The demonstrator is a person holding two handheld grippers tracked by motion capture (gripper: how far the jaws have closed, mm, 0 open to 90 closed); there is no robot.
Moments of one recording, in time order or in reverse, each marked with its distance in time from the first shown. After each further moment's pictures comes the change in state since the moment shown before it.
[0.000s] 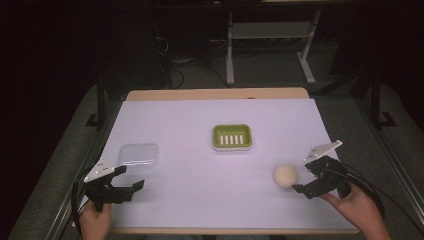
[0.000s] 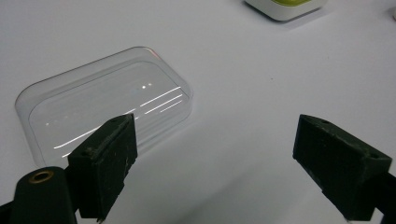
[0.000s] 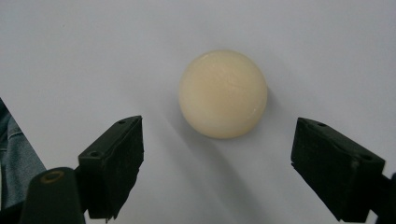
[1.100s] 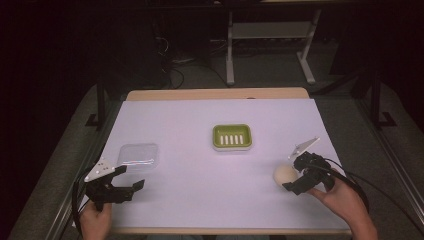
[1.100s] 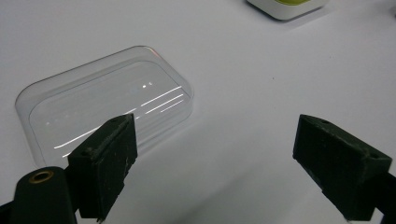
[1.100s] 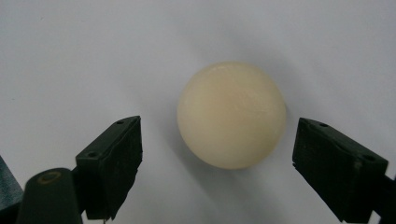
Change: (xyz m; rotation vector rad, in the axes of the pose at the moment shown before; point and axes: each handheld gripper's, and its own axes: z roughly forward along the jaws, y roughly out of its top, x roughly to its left) left arm 0.001 0.000 0.001 0.007 0.000 0.002; right arm 0.001 0.022 0.031 0.095 0.019 -0.022
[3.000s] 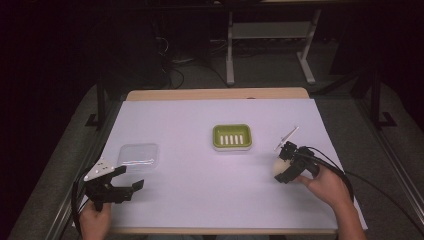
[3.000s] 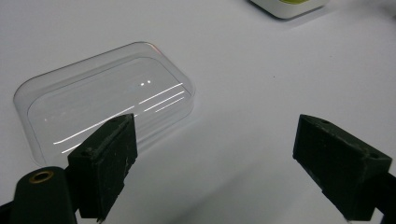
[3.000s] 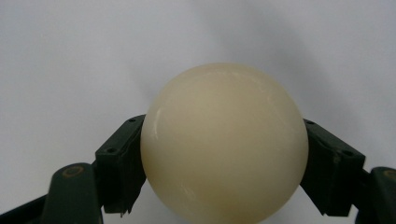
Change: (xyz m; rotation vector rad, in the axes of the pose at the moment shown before) left arm 0.002 -0.001 0.000 0.010 -0.005 -0.015; right arm -0.013 0.037 0.026 0.127 0.015 -0.005
